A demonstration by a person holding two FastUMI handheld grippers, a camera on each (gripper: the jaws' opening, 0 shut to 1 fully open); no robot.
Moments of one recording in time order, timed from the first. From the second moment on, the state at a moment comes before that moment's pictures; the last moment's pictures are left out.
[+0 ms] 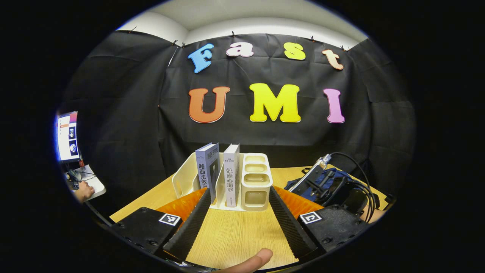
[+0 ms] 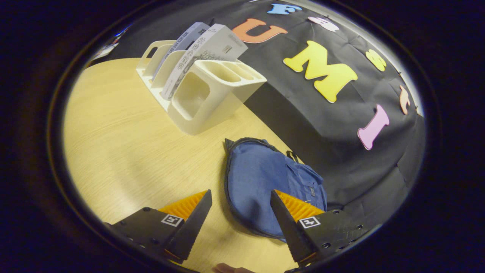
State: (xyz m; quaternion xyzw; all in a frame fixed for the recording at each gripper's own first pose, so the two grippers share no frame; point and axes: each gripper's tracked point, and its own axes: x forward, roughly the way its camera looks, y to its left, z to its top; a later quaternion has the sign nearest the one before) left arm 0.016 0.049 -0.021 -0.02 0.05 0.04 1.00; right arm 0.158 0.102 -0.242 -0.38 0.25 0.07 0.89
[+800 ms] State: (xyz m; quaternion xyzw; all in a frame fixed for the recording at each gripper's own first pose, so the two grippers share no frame) left arm 0.008 0.034 -0.013 -0.01 0.04 0.02 1.00; right arm 0.194 0.081 -0.216 -0.42 0.25 -0.01 0.87
